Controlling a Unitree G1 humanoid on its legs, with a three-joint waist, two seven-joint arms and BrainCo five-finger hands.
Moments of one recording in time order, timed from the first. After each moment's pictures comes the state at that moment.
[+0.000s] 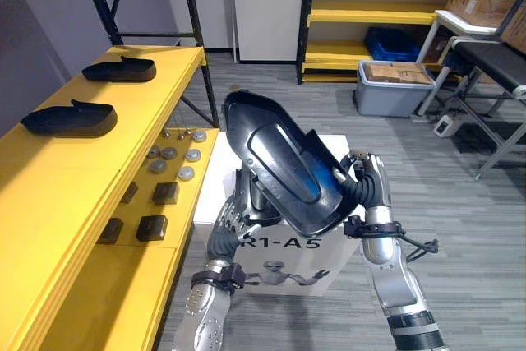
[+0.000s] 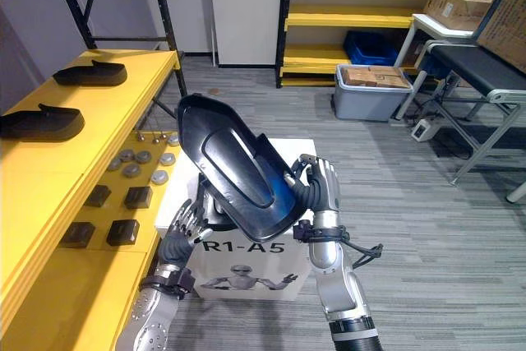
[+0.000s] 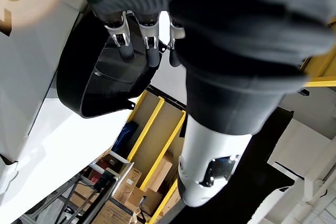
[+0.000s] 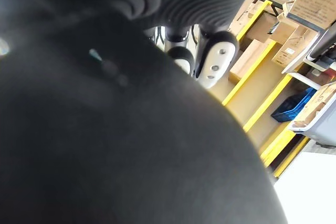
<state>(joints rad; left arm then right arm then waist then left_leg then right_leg) 0.15 0.06 -0.22 0.02 -0.57 -0.17 0.02 -0.13 -0.14 0.08 -0.09 -0.56 -0.08 -0.28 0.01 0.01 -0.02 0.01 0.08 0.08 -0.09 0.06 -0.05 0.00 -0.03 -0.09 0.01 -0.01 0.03</state>
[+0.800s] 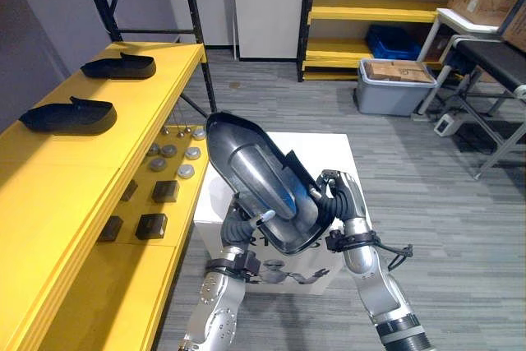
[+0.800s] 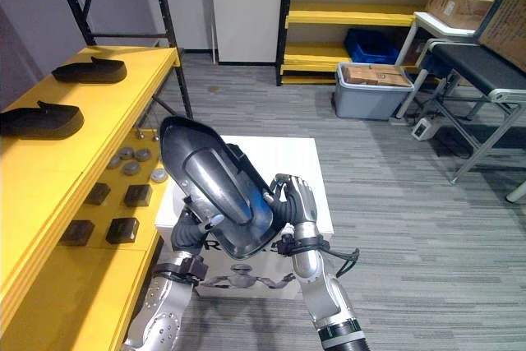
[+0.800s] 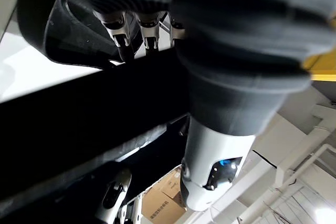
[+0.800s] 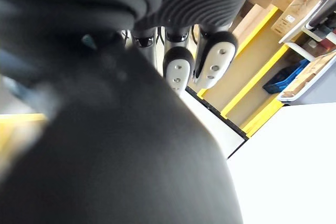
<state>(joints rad) 0.07 0.05 -0.36 -0.02 -0.64 -0.19 0.09 -0.11 -0.11 0.20 0.02 -0.61 -0.08 -0.28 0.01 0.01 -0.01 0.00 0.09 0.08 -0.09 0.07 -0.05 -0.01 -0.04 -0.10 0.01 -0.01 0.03</state>
